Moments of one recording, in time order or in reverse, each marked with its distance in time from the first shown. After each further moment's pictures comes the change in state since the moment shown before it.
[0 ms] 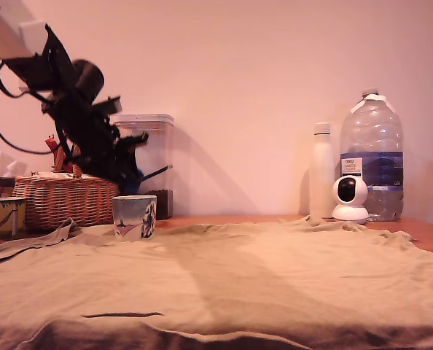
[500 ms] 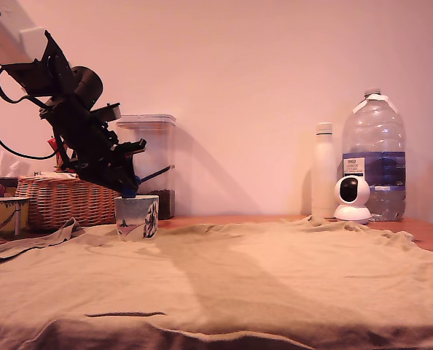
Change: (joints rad) arm 0.005 0.002 0.000 -0.006 0.000 0.021
